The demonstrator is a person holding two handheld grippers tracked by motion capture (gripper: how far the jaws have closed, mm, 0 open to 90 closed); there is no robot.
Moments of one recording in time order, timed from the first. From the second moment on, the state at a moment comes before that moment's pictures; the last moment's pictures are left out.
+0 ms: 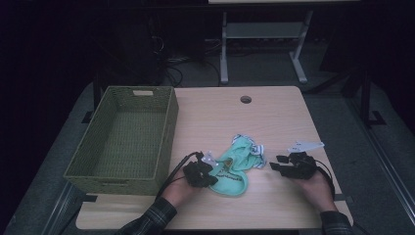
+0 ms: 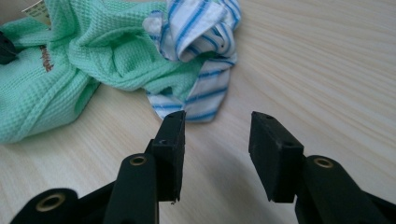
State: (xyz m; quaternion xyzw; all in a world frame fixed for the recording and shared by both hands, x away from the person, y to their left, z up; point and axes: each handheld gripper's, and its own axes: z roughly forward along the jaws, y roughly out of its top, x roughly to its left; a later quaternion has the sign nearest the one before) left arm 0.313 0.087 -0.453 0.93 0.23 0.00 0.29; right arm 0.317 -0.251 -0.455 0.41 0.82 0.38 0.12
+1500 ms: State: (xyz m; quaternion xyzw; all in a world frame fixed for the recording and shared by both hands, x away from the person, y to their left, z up) left arm 0.315 0.088 -0.453 0.93 0.23 -0.01 0.29; right arm 0.343 -0.235 -0.452 0.39 0.84 0.36 0.15
